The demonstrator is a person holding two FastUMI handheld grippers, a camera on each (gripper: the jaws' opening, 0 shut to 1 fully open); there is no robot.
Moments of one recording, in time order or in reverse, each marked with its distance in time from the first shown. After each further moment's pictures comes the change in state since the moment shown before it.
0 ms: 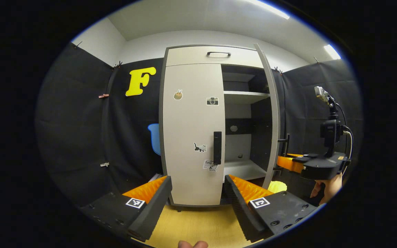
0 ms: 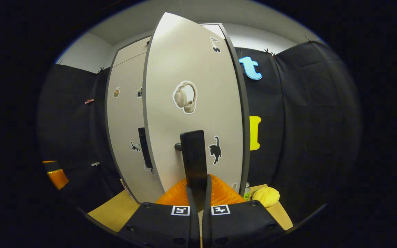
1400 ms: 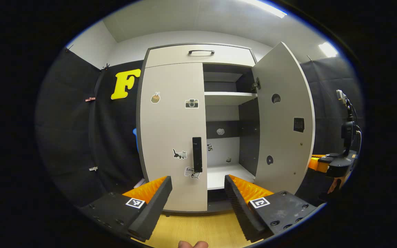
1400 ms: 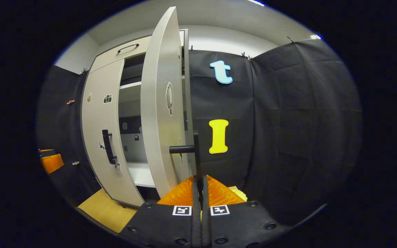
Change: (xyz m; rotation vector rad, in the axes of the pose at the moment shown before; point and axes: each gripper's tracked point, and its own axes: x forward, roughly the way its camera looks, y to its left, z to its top) left arm 0.038 -0.056 0.014 0.019 -0.015 -0.071; right arm -0.034 -0.123 0.012 -0.006 -0.031 -0.170
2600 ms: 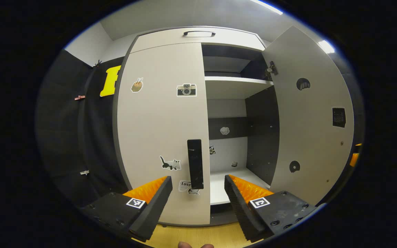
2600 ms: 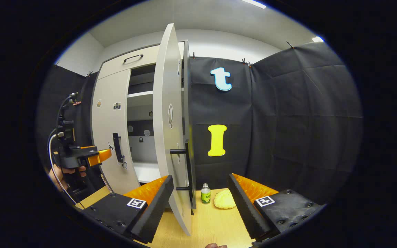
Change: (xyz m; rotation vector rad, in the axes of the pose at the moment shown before) left arm 0.143 0.001 -0.006 0.021 -0.001 -0.003; right arm -0.063 -0.027 0.029 -0.016 -0.033 0.027
